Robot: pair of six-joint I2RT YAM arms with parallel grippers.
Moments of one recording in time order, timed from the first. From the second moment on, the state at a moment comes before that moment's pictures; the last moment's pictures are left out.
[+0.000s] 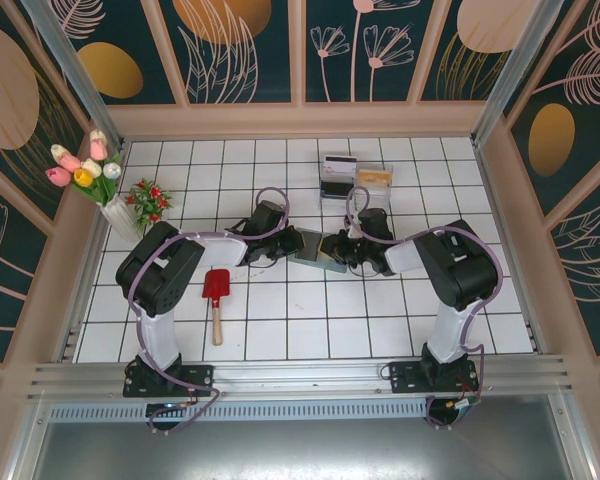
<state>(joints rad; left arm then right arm) -0.62 1.92 0.96 0.13 0.26 -0.86 0.44 1.84 0.68 0.46 -0.62 0.94</state>
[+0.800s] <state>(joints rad) -0.62 1.84 0.84 0.17 0.36 -0.91 0.44 1.83 0.73 0.32 -0.64 0.85</state>
